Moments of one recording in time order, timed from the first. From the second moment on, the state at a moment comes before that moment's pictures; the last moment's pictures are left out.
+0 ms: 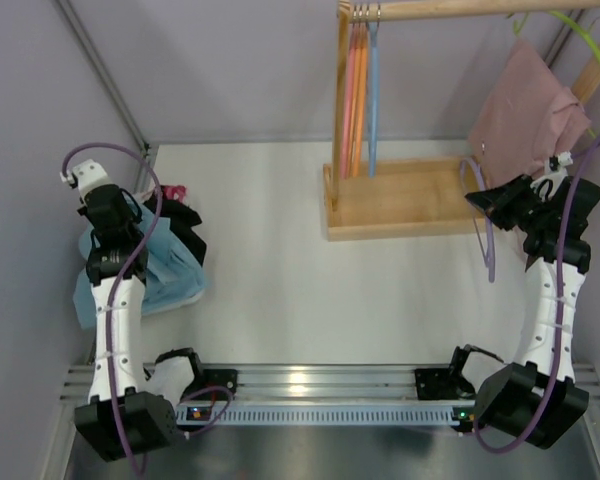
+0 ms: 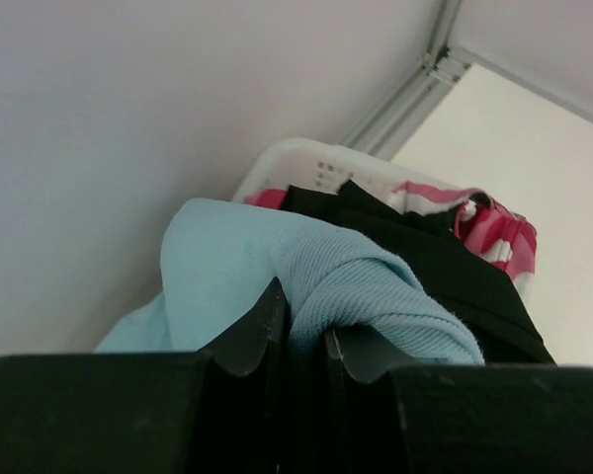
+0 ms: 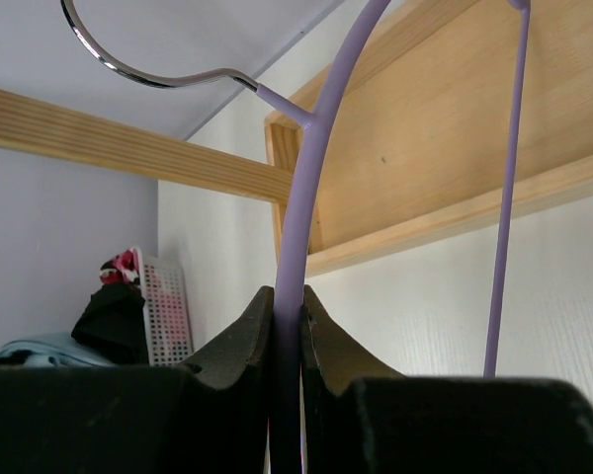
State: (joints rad) left arm 0.24 0.96 1.05 -0.38 -0.45 -0.12; right arm -0.43 1.03 1.03 -0.44 -0.71 0.62
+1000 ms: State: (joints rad) left arm 0.20 0.91 1.04 -0.24 -0.04 -0.13; right arm -0.33 0.88 1.15 -0.48 -0.77 0.70
